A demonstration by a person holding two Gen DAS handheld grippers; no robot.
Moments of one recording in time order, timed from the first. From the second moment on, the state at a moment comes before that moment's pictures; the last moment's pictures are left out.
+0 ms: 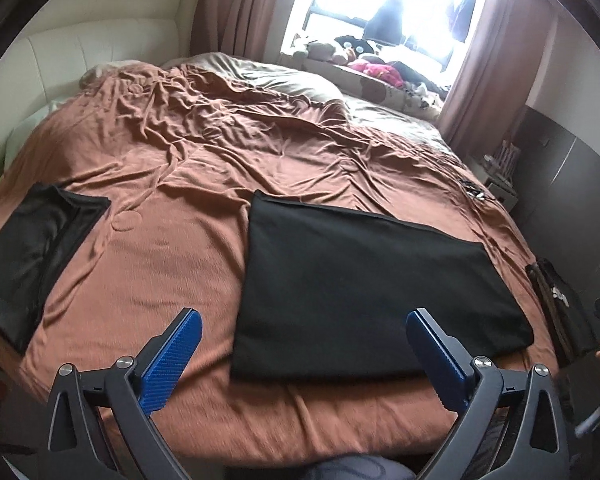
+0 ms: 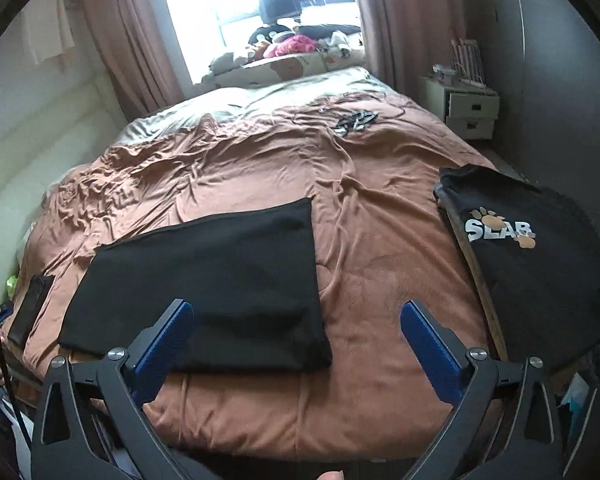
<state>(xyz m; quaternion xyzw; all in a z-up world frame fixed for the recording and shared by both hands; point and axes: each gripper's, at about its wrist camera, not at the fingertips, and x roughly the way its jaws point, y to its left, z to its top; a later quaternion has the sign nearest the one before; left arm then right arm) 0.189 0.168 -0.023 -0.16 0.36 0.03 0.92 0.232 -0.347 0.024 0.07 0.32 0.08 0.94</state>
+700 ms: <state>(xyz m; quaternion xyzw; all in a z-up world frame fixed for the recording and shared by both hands) 0.128 0.164 -0.041 -0.23 0.33 0.02 0.91 0.180 -0.368 -0.032 0.14 0.31 0.11 0.93</state>
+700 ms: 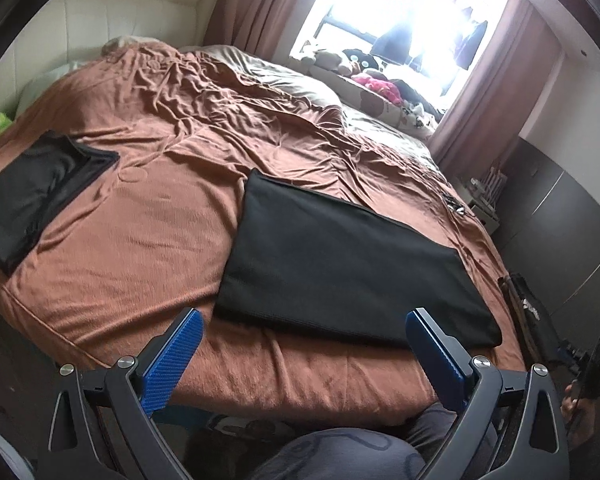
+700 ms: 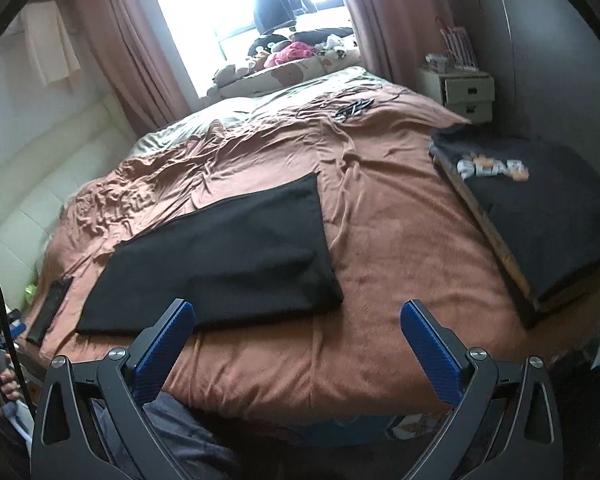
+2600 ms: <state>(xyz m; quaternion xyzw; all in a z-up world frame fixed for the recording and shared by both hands) 0.195 0.219 -0.163 -0.44 0.34 0.03 0.83 0.295 -0.342 -0.133 0.31 0.38 0.12 0.86</state>
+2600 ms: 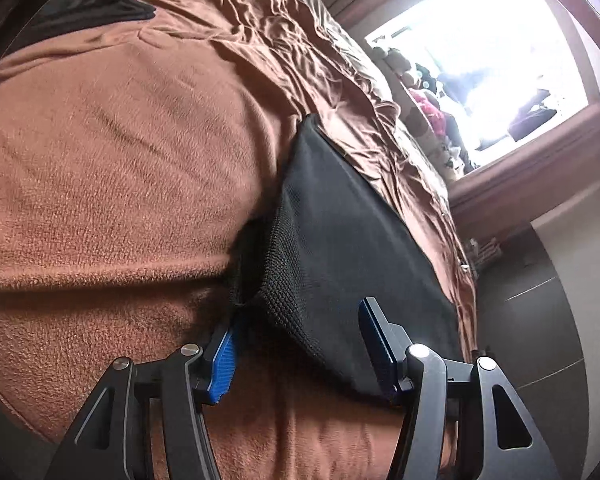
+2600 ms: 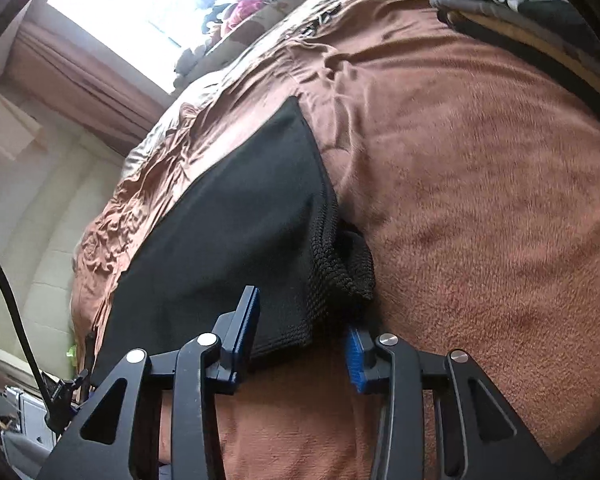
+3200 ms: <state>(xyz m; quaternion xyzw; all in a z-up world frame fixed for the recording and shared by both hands) 0.221 0.220 -0.182 -0.39 0.39 0.09 0.83 0.317 -0.343 -0.145 0.33 0.40 0.08 0.85</state>
